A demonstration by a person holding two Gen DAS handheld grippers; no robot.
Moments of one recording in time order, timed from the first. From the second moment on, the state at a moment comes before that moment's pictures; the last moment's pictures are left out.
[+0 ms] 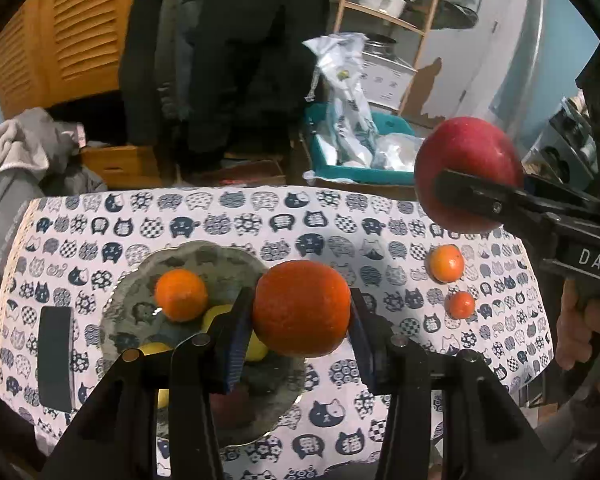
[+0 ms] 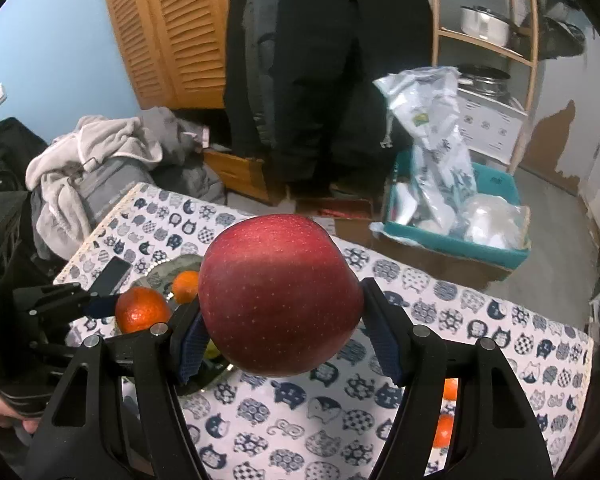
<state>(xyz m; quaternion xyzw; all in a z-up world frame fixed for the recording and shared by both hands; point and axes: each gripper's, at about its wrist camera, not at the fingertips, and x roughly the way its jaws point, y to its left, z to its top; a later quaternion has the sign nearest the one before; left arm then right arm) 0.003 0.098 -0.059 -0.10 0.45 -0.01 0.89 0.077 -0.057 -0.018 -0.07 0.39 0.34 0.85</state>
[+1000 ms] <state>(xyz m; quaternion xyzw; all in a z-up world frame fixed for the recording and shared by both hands) -0.008 0.194 -0.099 -0.13 0.47 0.08 0.87 0.088 0.062 -0.068 -0.10 0.44 0.39 0.81</state>
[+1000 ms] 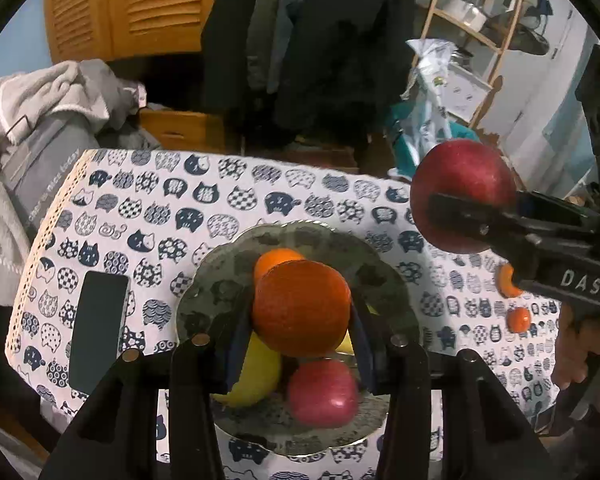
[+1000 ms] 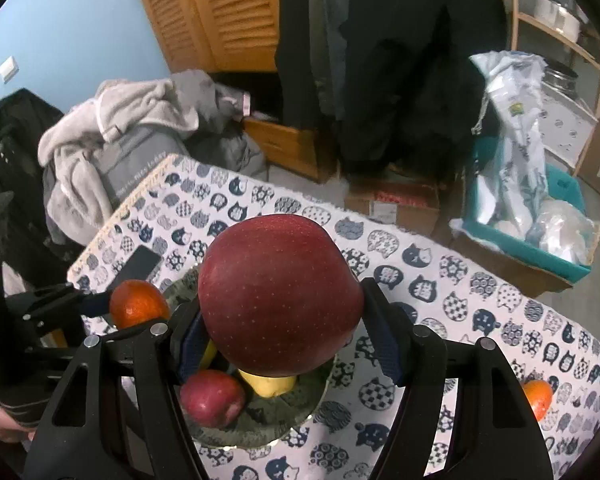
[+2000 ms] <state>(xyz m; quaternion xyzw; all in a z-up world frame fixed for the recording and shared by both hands) 0.012 0.225 -0.163 -0.16 0.53 0.12 0.82 0.113 0.101 -0.177 -0.13 0.52 0.38 0.75</state>
